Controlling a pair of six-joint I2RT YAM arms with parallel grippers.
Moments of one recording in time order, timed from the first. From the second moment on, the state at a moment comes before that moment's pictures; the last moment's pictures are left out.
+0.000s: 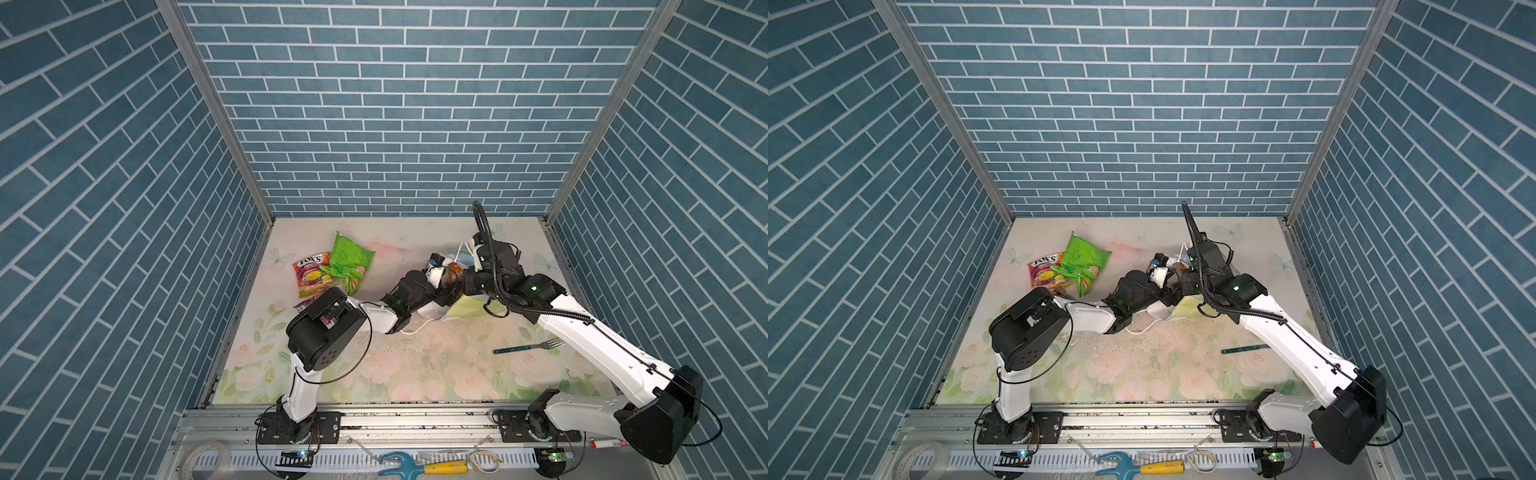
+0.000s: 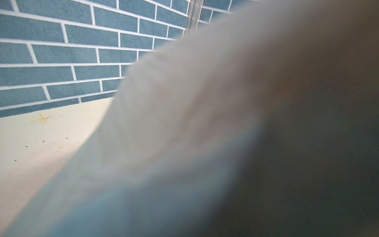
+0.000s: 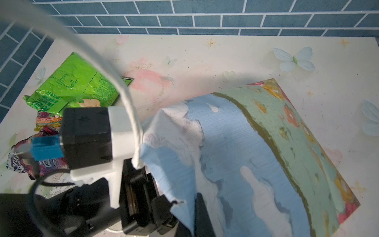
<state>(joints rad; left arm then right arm) -0.82 1.99 1.01 0.83 0.12 -0.24 0.68 1.25 1.16 -0.65 0.20 0.37</state>
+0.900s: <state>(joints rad) -0.86 1.99 0.99 0.83 0.17 -0.11 0.68 1.29 1.22 -0.69 0.16 0.39</state>
